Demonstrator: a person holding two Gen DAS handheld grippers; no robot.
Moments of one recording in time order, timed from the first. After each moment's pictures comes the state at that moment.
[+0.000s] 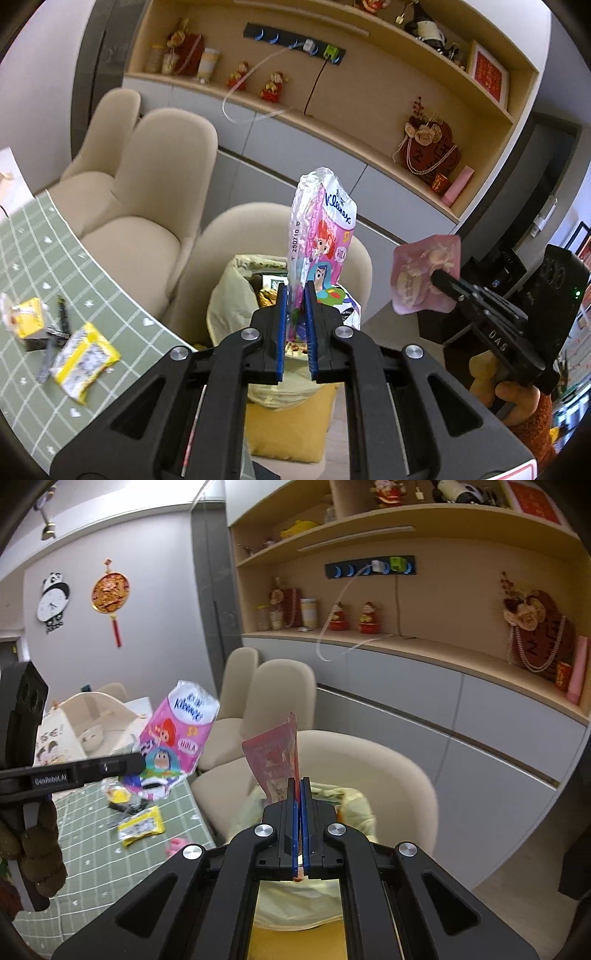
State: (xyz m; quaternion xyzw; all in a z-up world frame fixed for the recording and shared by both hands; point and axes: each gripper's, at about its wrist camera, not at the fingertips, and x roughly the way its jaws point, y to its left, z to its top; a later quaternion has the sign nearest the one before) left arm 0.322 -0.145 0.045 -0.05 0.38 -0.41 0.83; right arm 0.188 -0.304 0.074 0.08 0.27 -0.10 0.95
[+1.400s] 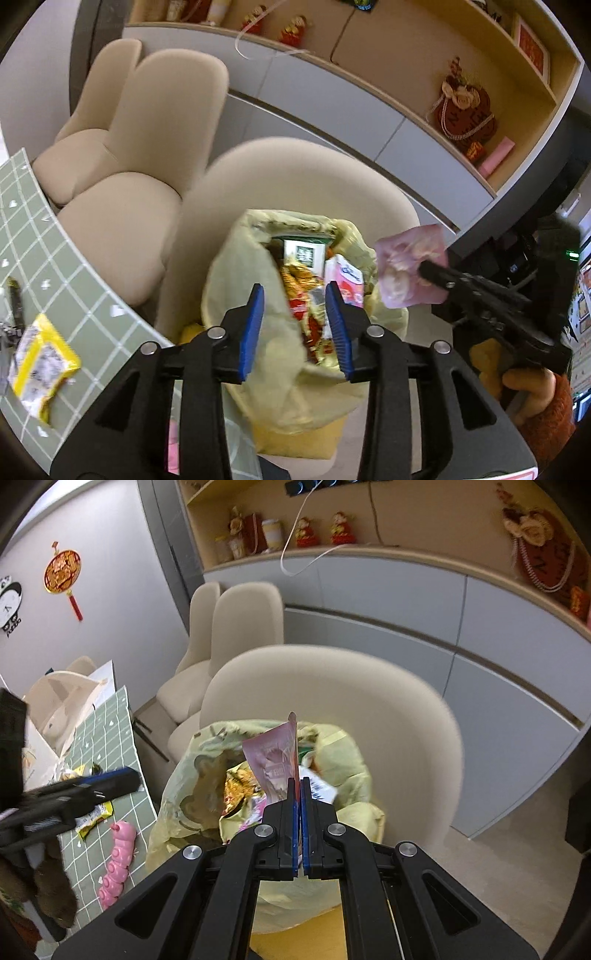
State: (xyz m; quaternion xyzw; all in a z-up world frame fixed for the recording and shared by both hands) left arm 0.379 -0.188 -0.046 -0.03 0.45 -0.38 0.81; right arm 0.282 -0.348 -0.028 0.14 0.41 -0.10 0.90
